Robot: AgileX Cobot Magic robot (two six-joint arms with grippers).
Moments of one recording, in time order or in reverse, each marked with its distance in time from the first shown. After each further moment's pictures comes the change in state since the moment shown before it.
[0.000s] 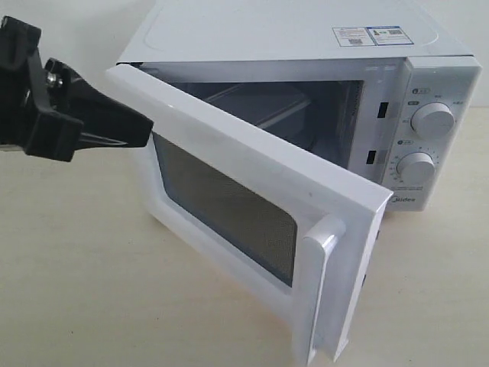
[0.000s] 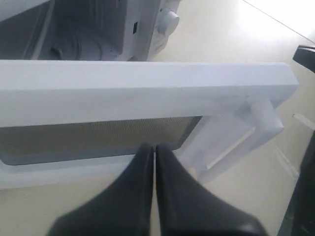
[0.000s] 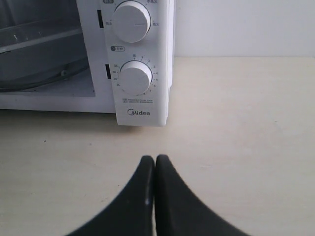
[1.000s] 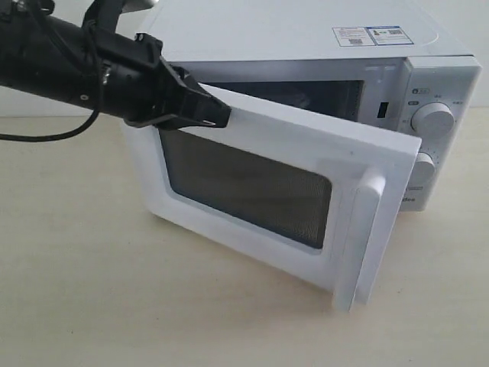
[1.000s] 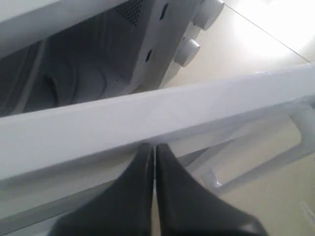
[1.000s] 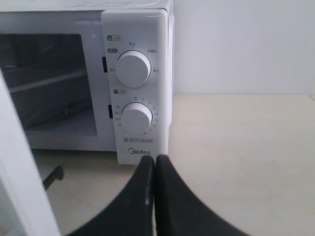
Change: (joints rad) left arm 0.000 0.399 -0.147 -0.312 -0.140 0.291; right arm 0.000 0.000 0.000 0.000 -0.130 0.000
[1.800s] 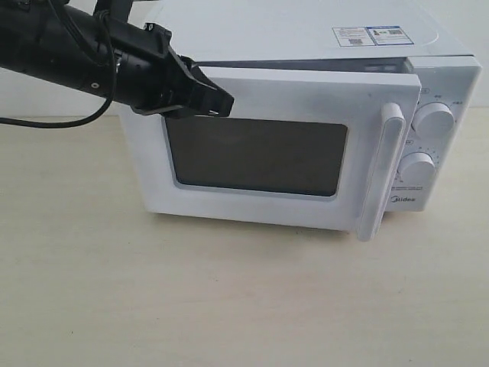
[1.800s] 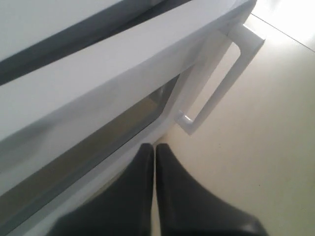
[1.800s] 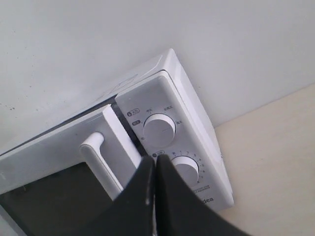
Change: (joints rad) left arm 0.000 0.042 -0.062 0.048 -0.003 0.006; right arm 0.000 0.000 0.000 0.231 -0.183 0.244
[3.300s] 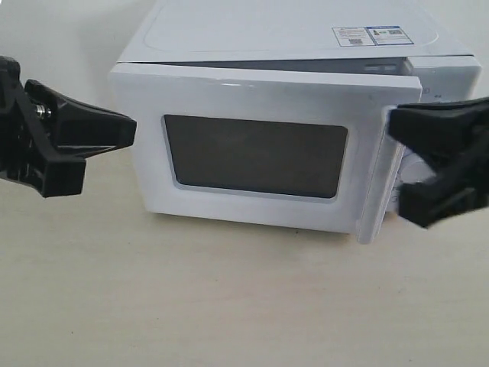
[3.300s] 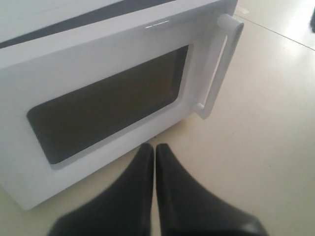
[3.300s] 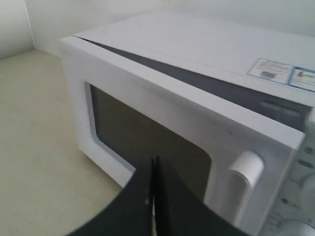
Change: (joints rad) left arm 0.000 -0.533 0.432 0.061 -0.179 -0.039; right arm 0.519 0.823 -0.481 0.113 -0.053 -0.659
